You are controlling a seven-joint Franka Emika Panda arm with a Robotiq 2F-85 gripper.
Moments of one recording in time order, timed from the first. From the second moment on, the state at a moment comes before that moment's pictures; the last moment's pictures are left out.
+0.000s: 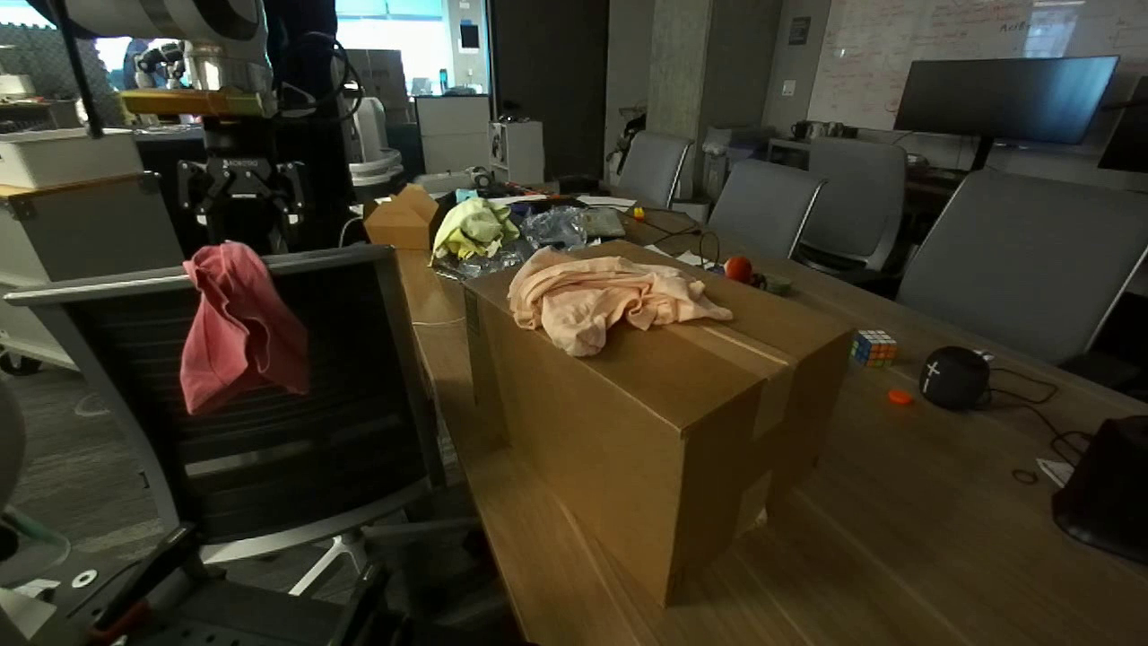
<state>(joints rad) 0.19 0.10 0.20 -2.00 -0.01 1.85 0.08</state>
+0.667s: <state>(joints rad) 0.20 0.15 0.21 -1.96 0.01 1.81 0.07</state>
